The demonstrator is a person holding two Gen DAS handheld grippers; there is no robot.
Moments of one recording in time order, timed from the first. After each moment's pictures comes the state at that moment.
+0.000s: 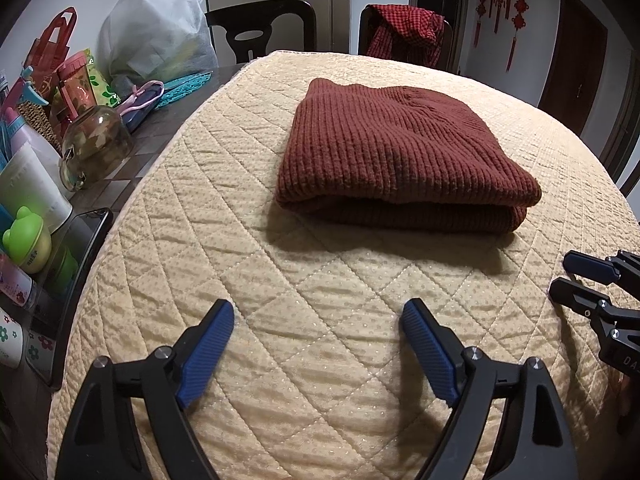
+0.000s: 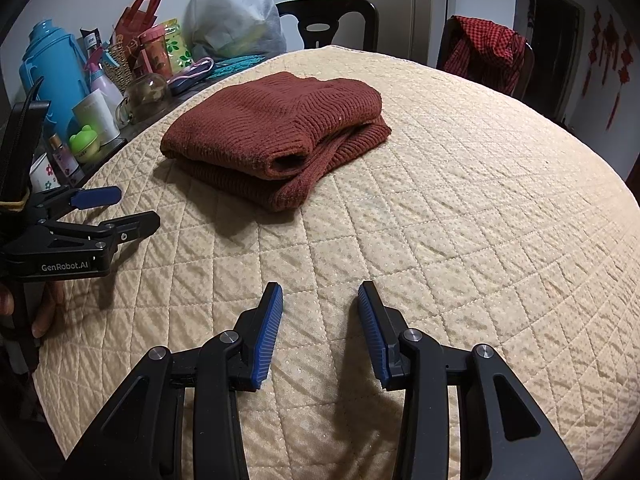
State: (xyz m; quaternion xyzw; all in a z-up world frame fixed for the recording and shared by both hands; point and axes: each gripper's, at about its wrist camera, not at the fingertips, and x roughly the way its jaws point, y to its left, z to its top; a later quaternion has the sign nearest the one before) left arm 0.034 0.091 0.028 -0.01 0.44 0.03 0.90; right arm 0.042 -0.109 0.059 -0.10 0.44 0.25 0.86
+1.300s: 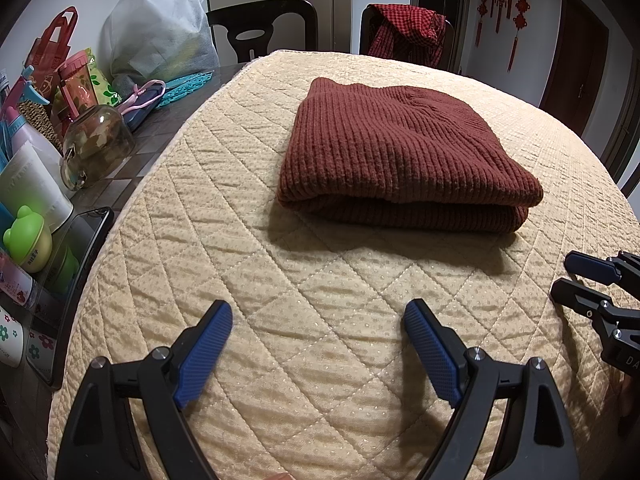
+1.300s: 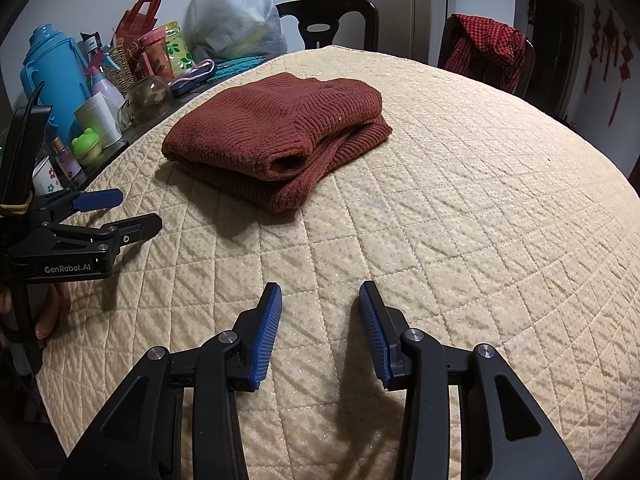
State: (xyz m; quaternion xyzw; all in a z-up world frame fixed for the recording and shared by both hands) left arm 0.035 0.092 0.027 -0.01 0.45 0.03 0.89; right arm 0.043 -0.109 0.059 -0.09 0.44 0.25 0.86
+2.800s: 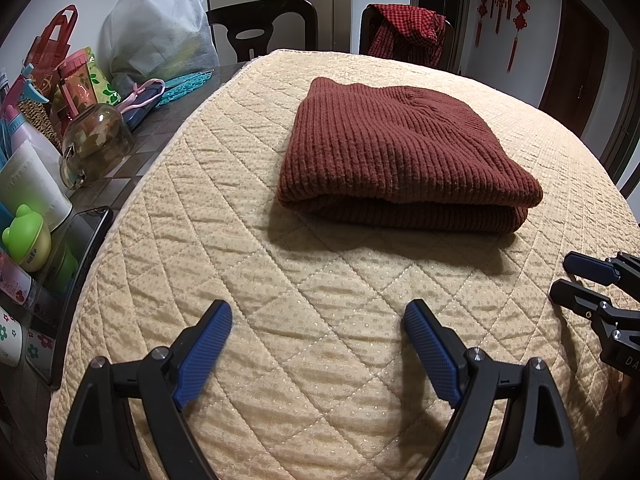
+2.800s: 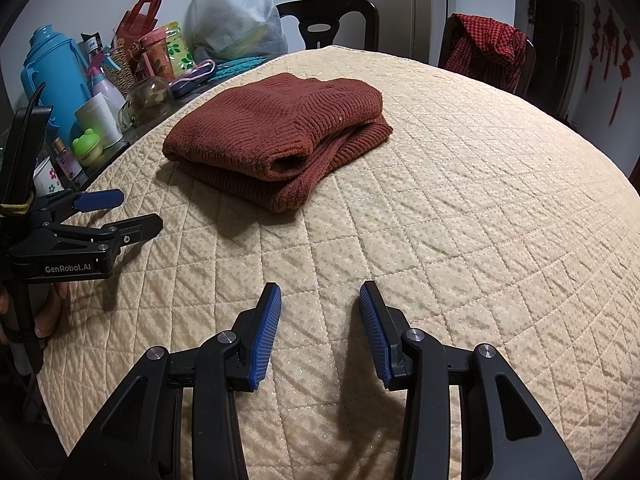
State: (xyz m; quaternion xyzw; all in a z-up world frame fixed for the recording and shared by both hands) left arm 0.035 0.092 0.027 -0.01 0.45 0.03 0.89; right arm 0.043 -0.110 0.060 -0.09 0.44 0.25 0.86
